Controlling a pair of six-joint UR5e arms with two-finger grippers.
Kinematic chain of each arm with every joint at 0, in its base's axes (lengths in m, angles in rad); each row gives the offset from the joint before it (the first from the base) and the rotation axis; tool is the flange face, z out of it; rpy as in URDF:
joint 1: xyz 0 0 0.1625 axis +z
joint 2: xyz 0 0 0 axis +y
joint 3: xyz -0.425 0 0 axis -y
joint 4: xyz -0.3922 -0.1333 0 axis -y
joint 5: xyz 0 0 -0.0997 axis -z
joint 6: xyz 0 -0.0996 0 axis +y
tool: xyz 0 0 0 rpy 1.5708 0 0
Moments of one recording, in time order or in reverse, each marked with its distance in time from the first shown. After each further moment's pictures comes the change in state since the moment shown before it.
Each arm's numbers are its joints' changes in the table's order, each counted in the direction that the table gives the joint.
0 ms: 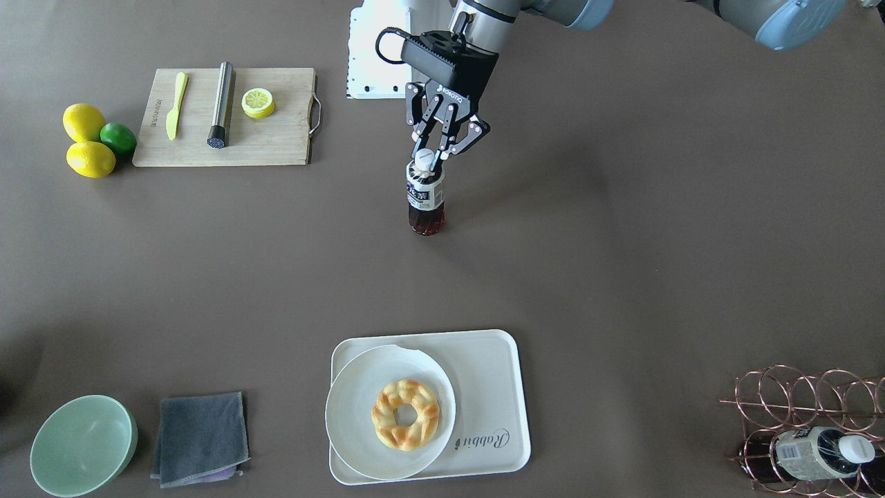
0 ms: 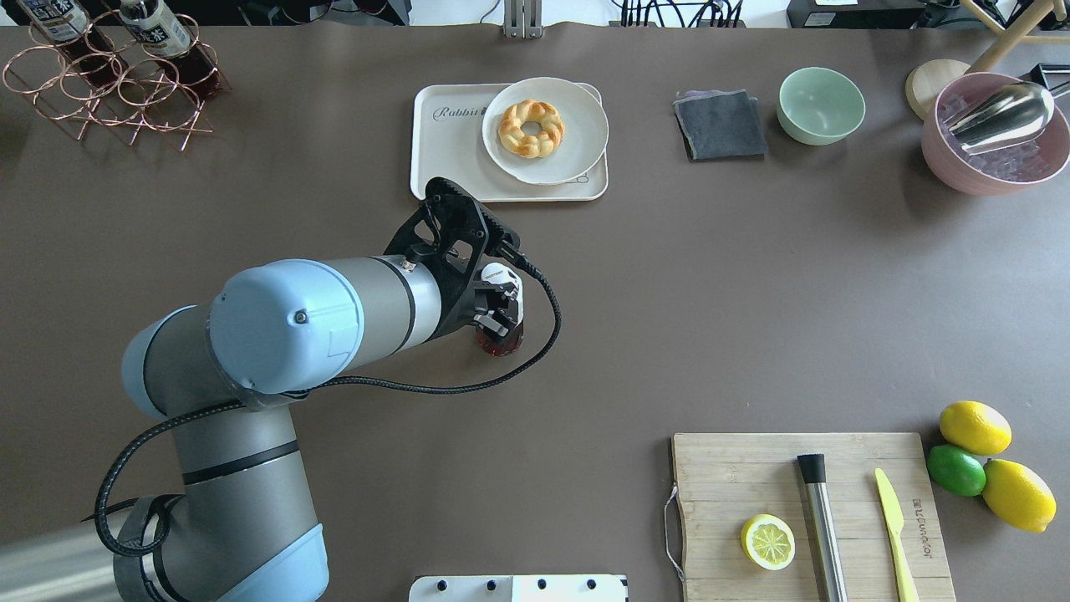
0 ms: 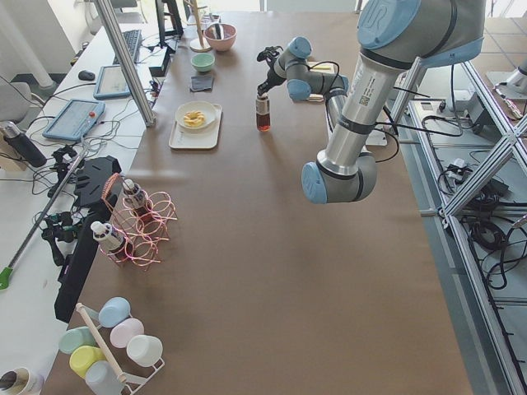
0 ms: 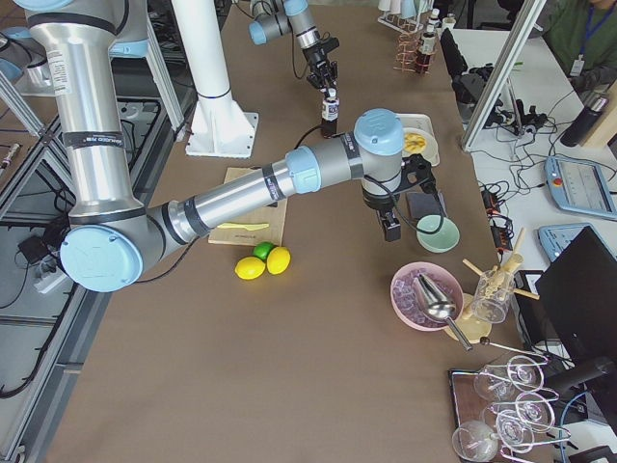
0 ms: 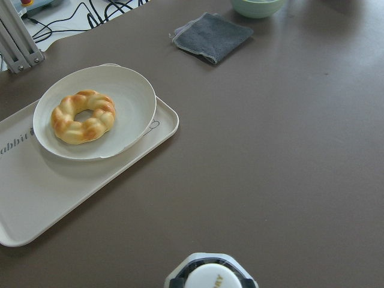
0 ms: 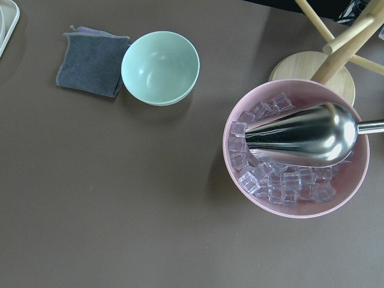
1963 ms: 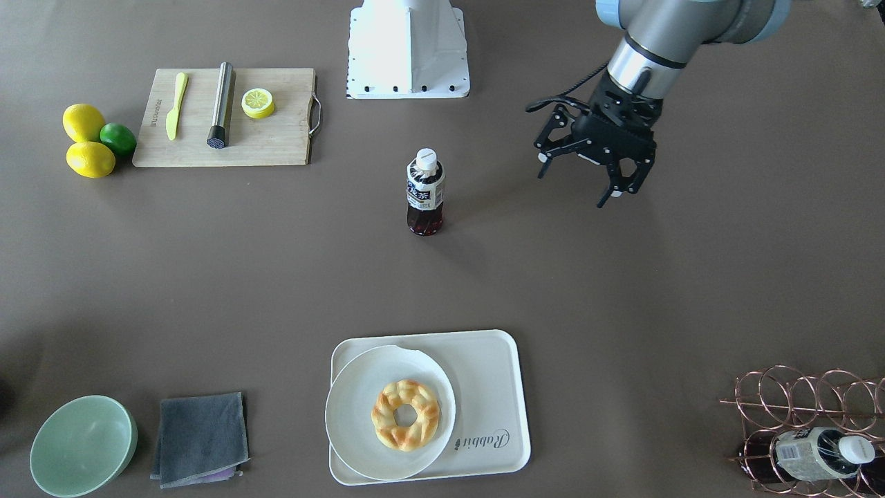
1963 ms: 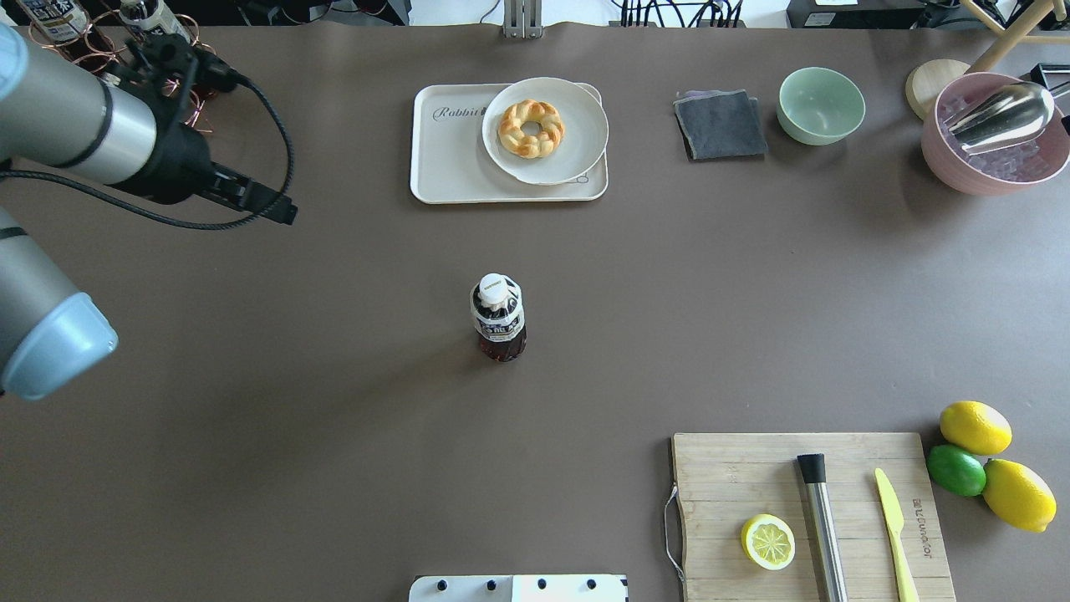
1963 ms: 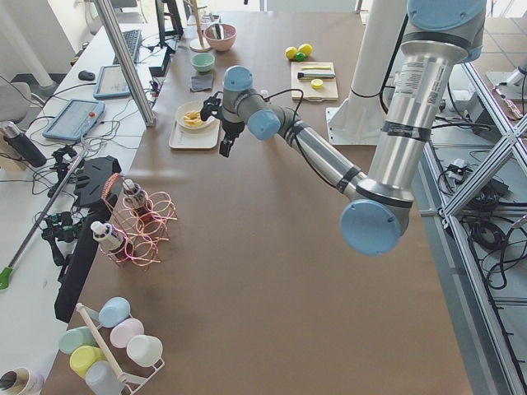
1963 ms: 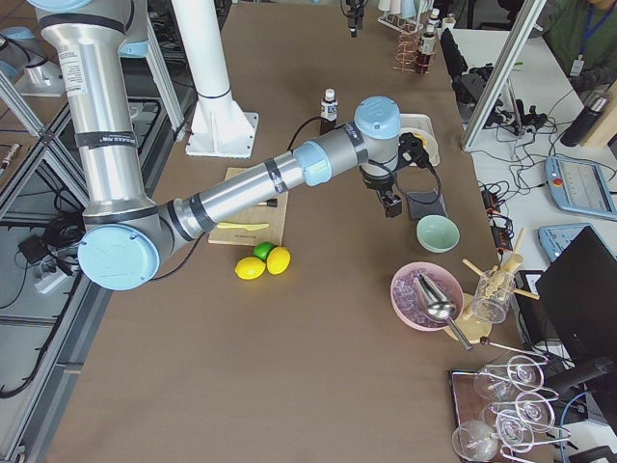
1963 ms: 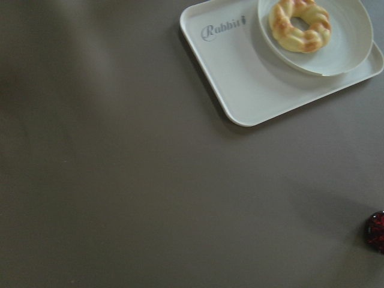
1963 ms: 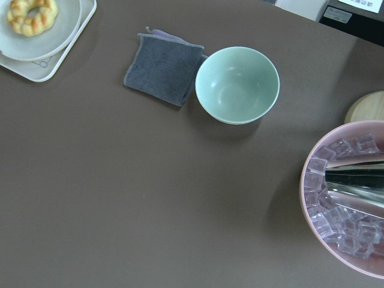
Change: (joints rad) left arm -0.647 -0.376 -0.045 0.127 -0.734 -0.005; right arm -0.107 -0.016 0.026 0.111 0.022 -0.017
